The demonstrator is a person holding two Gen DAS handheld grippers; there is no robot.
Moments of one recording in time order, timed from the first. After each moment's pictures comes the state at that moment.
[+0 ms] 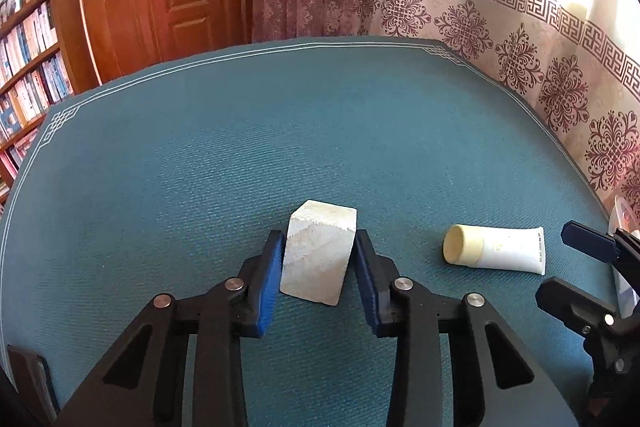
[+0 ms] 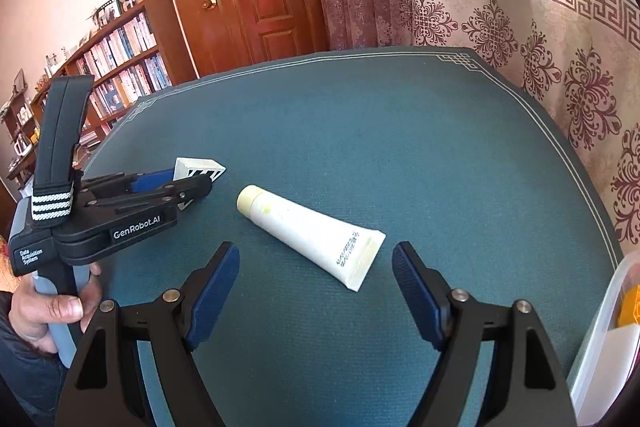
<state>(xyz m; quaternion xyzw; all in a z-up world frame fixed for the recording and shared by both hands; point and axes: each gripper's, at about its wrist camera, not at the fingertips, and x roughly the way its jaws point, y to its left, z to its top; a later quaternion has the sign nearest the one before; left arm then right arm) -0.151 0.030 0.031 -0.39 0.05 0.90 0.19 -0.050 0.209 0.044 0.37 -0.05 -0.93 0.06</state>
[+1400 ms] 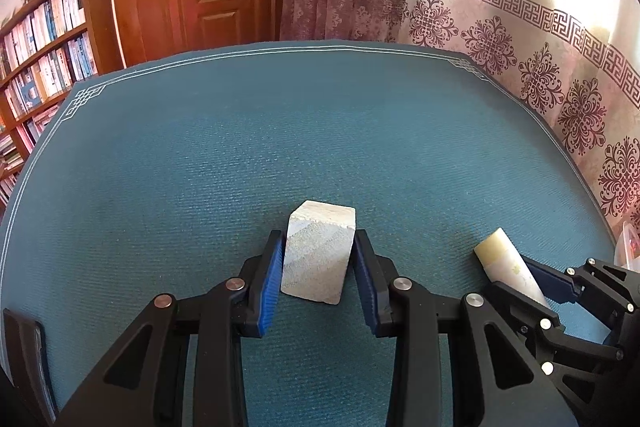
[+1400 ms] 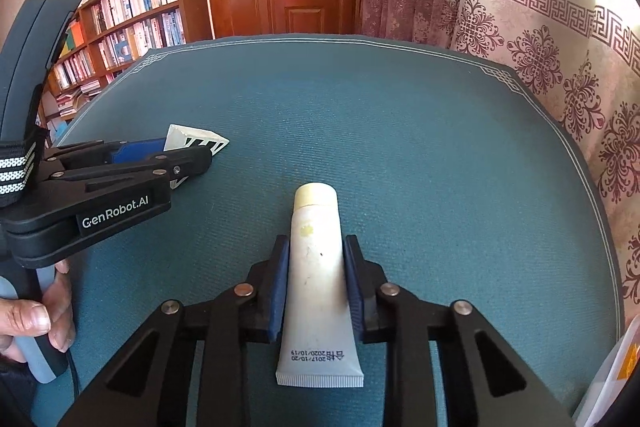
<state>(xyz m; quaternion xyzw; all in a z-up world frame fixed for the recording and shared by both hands) -0.142 0.030 0.029 -0.39 0.02 0.91 0.14 -0.069 0.179 0.025 0.40 0.02 -0.91 0.08</state>
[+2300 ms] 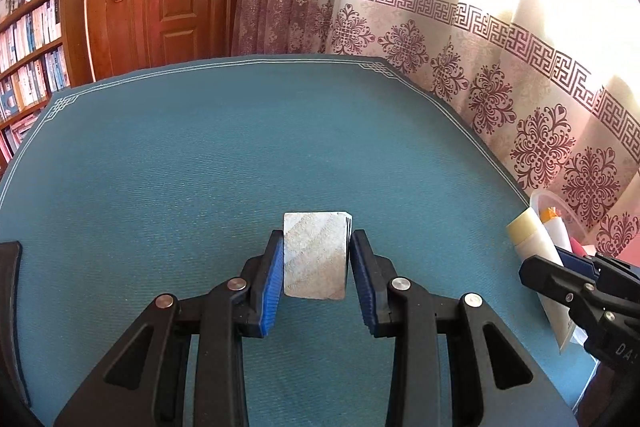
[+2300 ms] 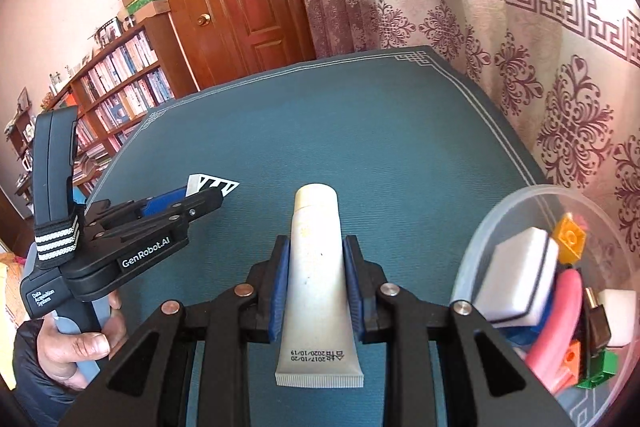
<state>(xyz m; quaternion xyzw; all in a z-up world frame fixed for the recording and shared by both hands) -0.030 0.094 0.060 -0.36 0.01 0.91 0.21 0.052 0.274 0.077 0.37 -0.09 -0.93 0.04</state>
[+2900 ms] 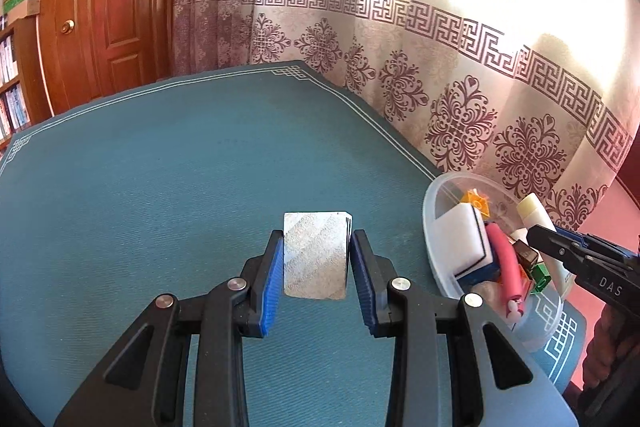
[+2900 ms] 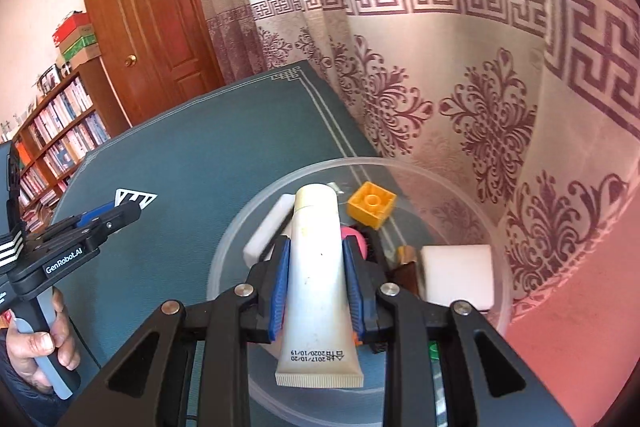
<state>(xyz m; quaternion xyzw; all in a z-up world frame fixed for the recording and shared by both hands) 0.019 0.180 0.084 -0.34 0.04 0.89 0.29 0.126 0.397 0.082 0.34 -0.13 -0.93 -0.08</state>
